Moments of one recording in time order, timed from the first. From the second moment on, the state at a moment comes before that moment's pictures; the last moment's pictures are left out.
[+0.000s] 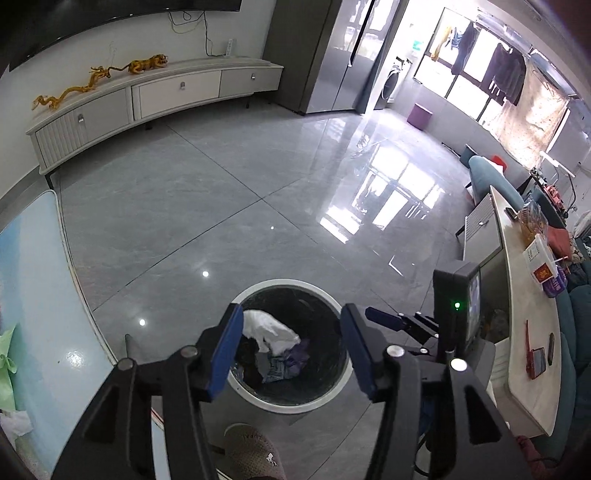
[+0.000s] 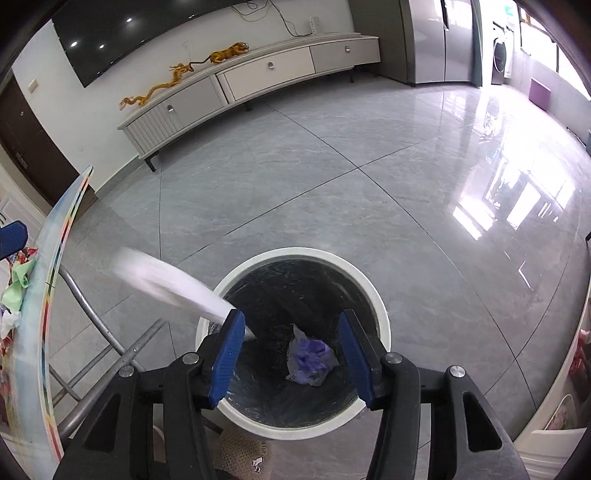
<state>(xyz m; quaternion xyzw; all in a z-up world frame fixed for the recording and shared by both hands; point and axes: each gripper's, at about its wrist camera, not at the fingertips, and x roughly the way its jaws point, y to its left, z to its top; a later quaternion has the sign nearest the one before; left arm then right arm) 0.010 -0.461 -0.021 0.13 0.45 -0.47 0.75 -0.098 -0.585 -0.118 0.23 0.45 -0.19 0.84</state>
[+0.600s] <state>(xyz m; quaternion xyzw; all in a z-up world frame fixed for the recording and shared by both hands) -0.002 -0.330 0.036 0.13 0.34 -0.38 0.85 -0.116 -0.545 -0.039 0.20 0.38 -0.16 0.89</state>
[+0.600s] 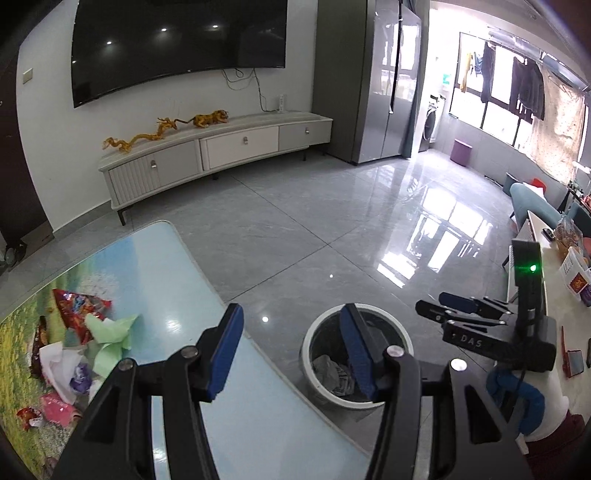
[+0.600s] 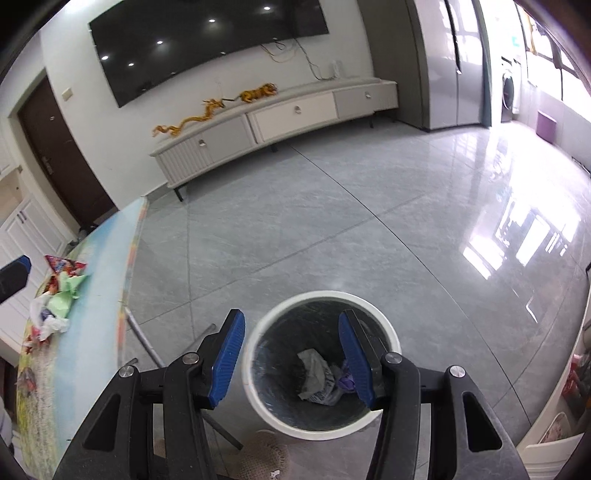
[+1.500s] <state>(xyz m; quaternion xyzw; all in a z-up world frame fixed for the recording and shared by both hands) 0.016 0.003 0.032 0.01 0.34 -0.19 0.92 -0.071 -0.352 0.069 0.09 0.33 -0.04 0.94</state>
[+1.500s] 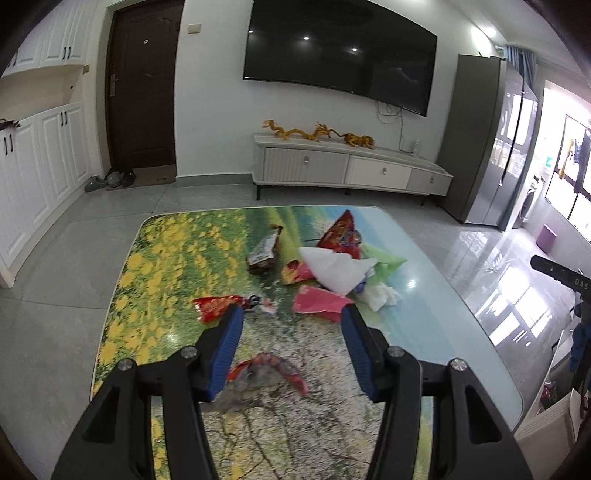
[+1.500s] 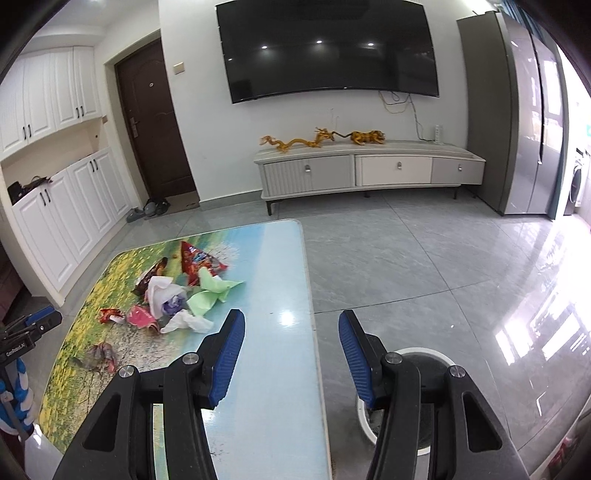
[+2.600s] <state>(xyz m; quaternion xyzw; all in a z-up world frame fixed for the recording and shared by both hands) 0.126 -0.067 -0.066 -0.09 0.49 -0.14 0.85 0.103 -0.302 -0.027 0.09 0.42 0.10 0.90</state>
